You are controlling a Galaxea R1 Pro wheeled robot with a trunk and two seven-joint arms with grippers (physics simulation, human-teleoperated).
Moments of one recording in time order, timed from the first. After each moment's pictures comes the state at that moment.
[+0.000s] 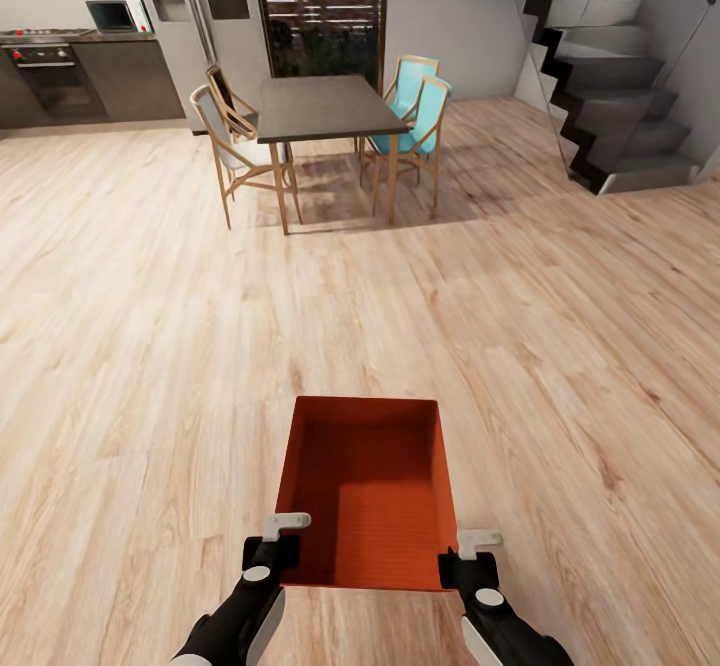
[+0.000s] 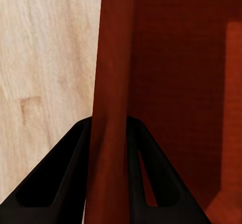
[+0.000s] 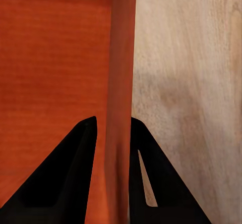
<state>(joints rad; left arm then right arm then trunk) -0.48 -0.17 0.00 -0.50 -0.09 0.03 0.25 -0.43 -0.02 0.48 -0.58 -0.36 0.01 -0.32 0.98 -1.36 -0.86</state>
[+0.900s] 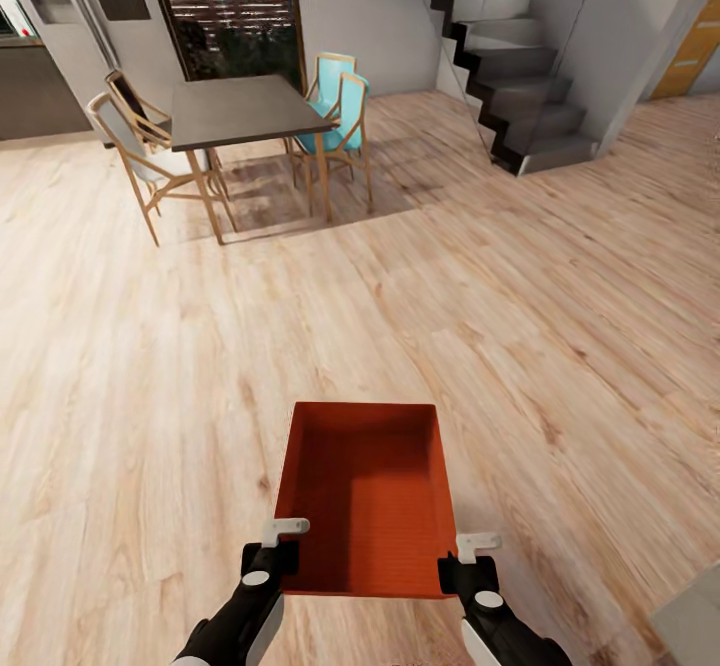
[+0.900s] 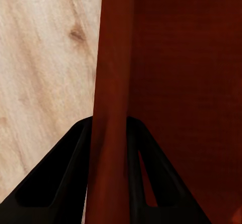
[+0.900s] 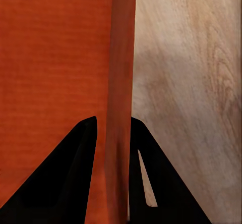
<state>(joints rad) -0.48 -0.17 0.01 -0.48 -0.09 0.03 0.25 -0.43 -0.01 0.47 -0.56 -0.35 0.03 -0.31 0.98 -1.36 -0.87</state>
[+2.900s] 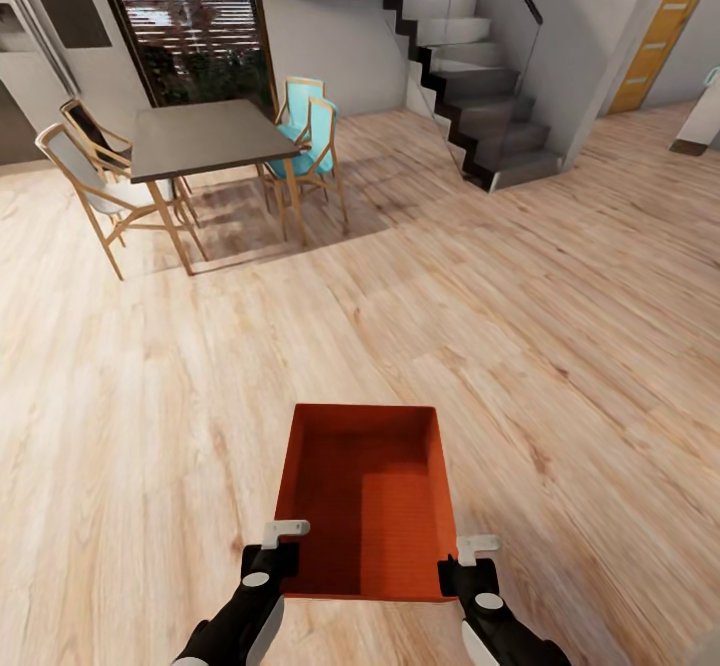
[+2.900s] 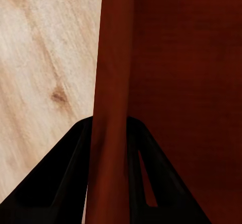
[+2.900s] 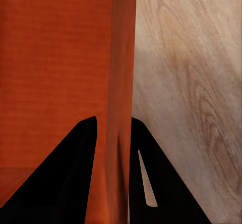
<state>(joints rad) -0.48 -0.17 0.01 -0.47 -0.09 0.03 0.25 -0.43 -0.01 0.47 -0.55 -0.35 0.03 -0.30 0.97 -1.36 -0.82</state>
